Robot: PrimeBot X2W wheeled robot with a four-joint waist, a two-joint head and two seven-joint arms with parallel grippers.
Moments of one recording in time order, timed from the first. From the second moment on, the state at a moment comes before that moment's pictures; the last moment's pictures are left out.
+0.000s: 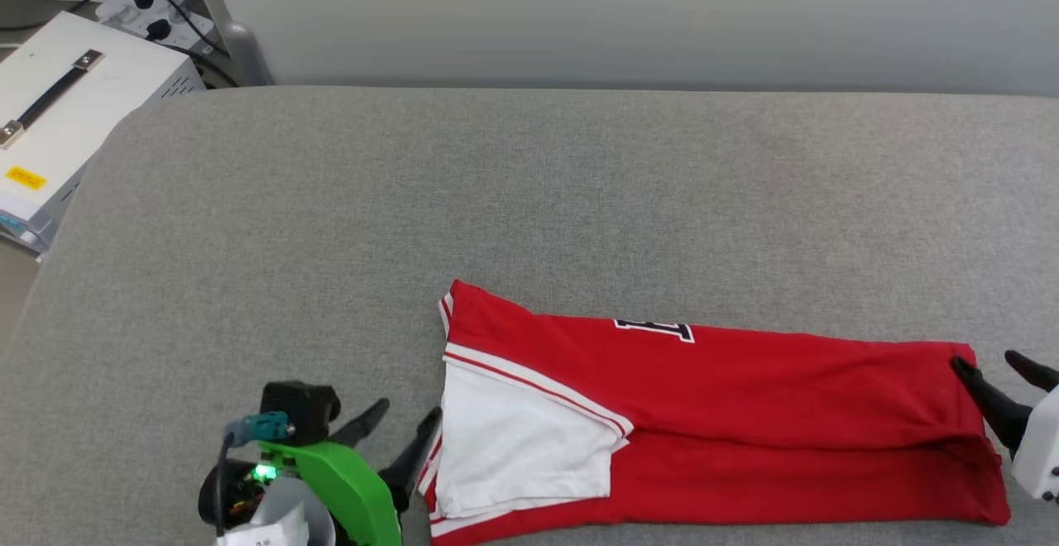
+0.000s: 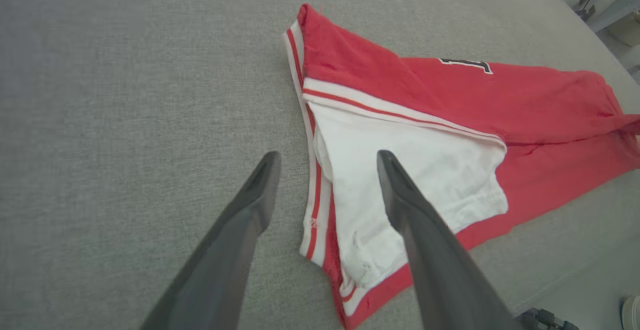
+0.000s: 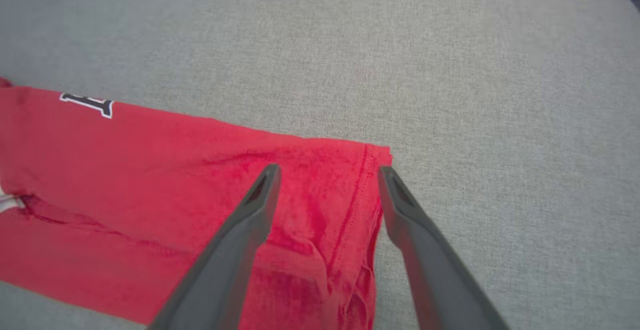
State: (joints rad) left arm -0.13 0.53 -0.63 0.03 -0.83 0.07 0.09; right arm -0.10 -0.67 0.21 0.22 0.76 0.13 0.26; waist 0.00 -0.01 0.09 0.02
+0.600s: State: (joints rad) left arm -0.15 0.42 -0.37 -0.01 -0.63 0.16 -0.26; right arm 0.01 -0.38 -0.11 0.08 0.52 0.13 0.44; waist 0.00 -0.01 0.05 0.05
